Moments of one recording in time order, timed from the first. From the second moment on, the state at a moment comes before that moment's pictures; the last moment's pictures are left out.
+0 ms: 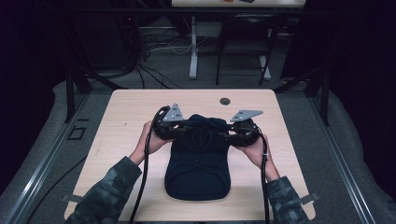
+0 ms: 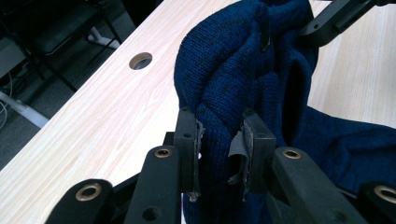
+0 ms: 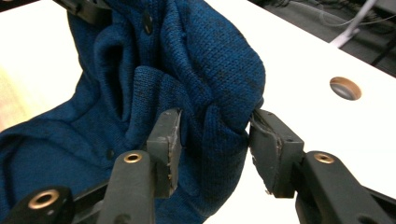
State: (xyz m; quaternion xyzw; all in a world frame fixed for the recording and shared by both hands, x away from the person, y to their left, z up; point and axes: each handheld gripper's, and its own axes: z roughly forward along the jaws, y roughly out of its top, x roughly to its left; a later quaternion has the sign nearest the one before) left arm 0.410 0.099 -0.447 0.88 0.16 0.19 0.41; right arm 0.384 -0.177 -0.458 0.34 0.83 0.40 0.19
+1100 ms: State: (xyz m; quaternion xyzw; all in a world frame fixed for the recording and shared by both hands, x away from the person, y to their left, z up) left arm 0.403 0.101 -0.476 0.91 0.17 0.14 0.35; right arm 0.340 -0.161 -0.476 0.23 0.83 0.39 0.32
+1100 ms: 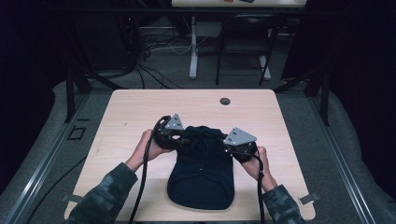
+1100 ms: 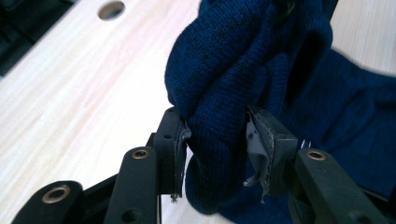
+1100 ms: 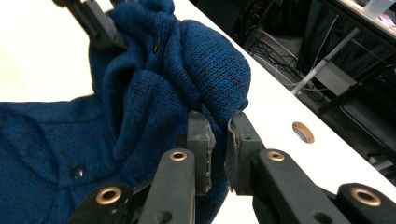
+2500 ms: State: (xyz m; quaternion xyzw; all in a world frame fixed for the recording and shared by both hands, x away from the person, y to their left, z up) left arm 0.349 0.102 -0.501 0.90 0.13 0.15 0.38; right arm 0.302 -0.181 -0.501 0.22 0.86 0.38 0.25
